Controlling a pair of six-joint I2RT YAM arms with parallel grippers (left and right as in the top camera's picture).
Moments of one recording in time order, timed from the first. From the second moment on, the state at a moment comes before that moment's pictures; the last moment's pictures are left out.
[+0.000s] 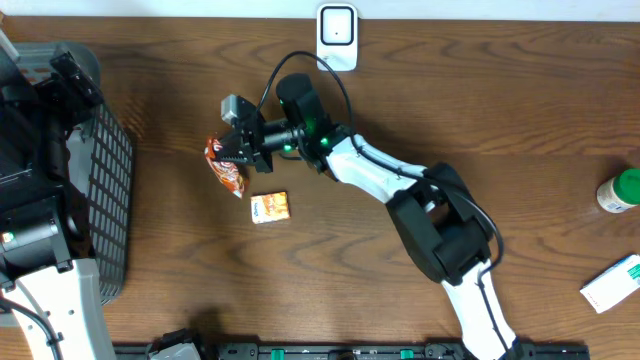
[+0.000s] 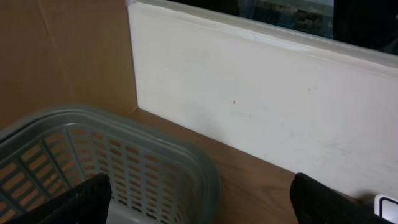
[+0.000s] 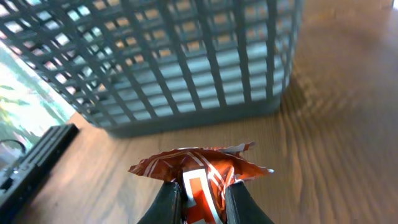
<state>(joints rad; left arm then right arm) 0.34 1.12 1.35 -0.45 -0.02 -0.15 0.69 2.29 1.60 0.30 -1.01 -0.09</state>
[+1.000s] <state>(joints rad) 0.34 1.12 1.35 -0.45 -0.02 -0.15 0.53 2.36 1.60 0.36 -1.53 -0.10</state>
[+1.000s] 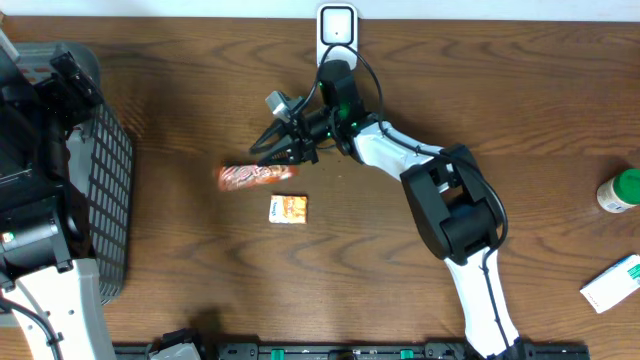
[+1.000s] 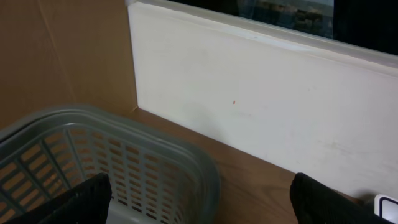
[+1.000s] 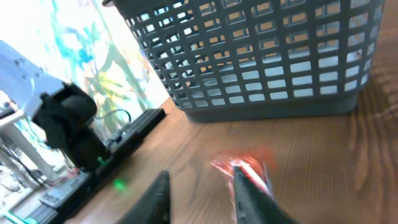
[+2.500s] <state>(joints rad) 0.34 1.12 1.35 -0.45 -0.02 -0.15 0.52 2.45 1.65 -0.11 -1.13 0.37</state>
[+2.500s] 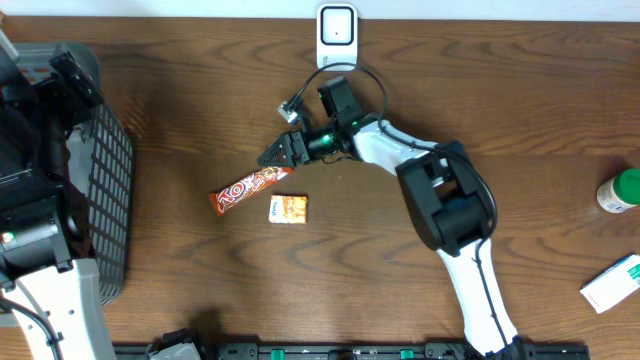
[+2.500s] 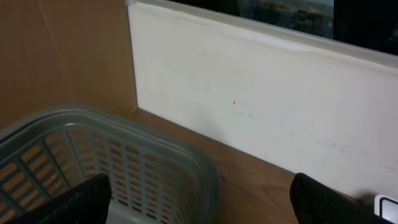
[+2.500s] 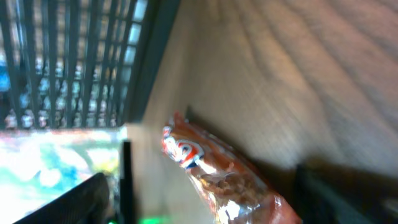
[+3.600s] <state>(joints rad) 0.34 1.12 1.35 -0.45 -0.02 -0.15 0.52 2.23 1.59 -0.68 -0.76 0.10</state>
